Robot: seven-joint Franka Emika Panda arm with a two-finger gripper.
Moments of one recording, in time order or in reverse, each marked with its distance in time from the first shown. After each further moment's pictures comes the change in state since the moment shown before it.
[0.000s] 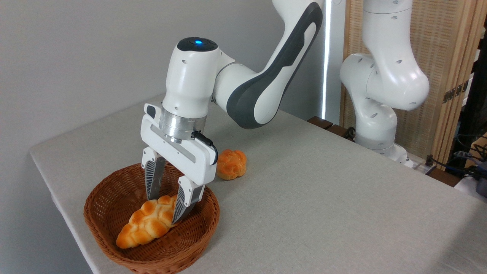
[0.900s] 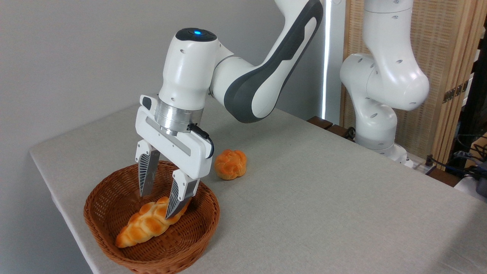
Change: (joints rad) arm -0.001 -0.013 0.000 0.024 0.000 0.000 0.000
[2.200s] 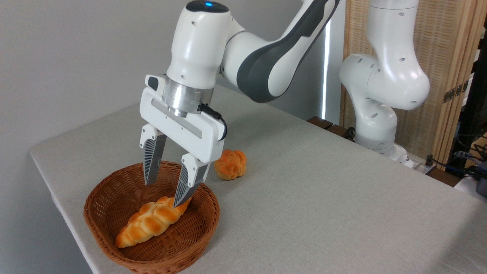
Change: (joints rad) arm 0.023 -0.092 0.027 0.003 0.000 -0.096 0.000
